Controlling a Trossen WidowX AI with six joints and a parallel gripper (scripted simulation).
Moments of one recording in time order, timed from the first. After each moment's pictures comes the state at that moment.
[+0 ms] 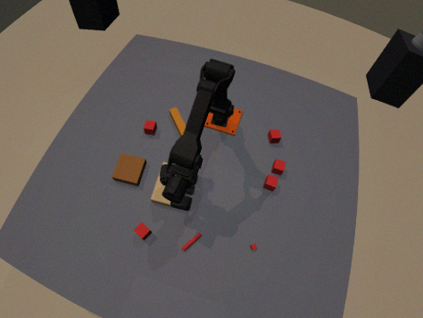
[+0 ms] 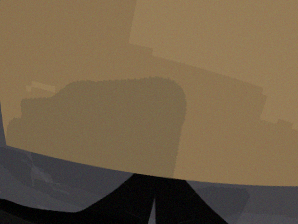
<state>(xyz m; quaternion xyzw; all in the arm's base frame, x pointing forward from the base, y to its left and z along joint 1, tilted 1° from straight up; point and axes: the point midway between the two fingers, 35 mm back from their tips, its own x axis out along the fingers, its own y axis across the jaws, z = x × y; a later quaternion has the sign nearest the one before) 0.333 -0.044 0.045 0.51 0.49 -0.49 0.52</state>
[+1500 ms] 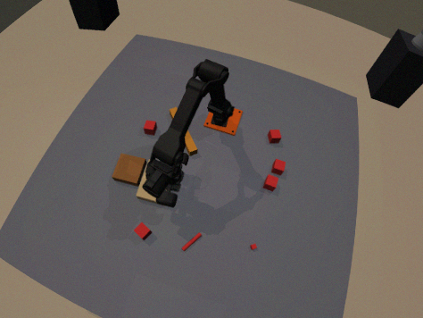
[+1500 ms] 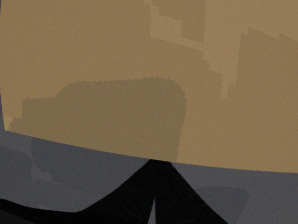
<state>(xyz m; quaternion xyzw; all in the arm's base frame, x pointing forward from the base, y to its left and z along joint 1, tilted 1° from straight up) 0.336 -0.092 0.047 0.50 0.49 -0.48 0.52</state>
